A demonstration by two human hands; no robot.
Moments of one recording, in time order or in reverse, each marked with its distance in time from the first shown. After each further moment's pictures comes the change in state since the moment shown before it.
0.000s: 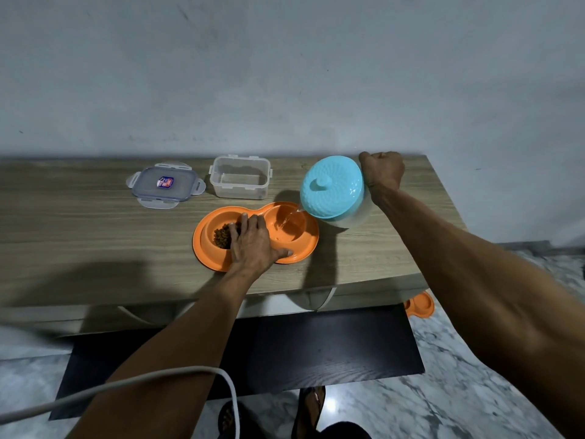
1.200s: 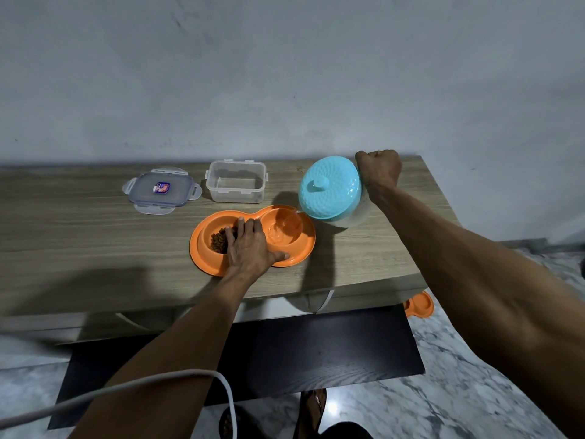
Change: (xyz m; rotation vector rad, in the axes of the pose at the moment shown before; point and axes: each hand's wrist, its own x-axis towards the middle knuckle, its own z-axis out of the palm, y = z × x) left_hand 0.001 0.000 0.001 0.007 0.010 0.002; right_hand 0.009 -0.002 -0.003 -0.046 0.009 -0.022
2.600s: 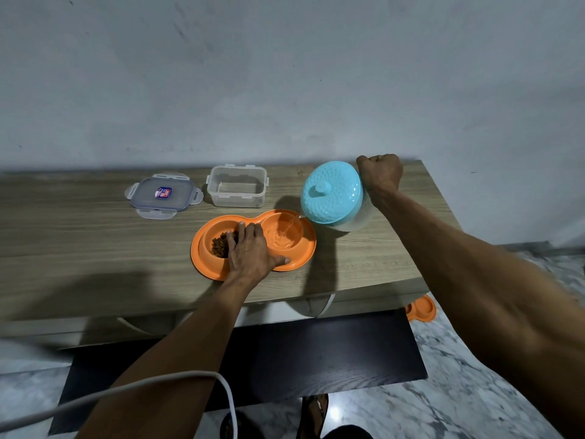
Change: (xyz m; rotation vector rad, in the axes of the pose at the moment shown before) left_hand 0.001 -0.001 0.002 0.019 0.005 -0.001; right_hand 0.000 -0.002 -0.004 -0.025 -0.016 0.013
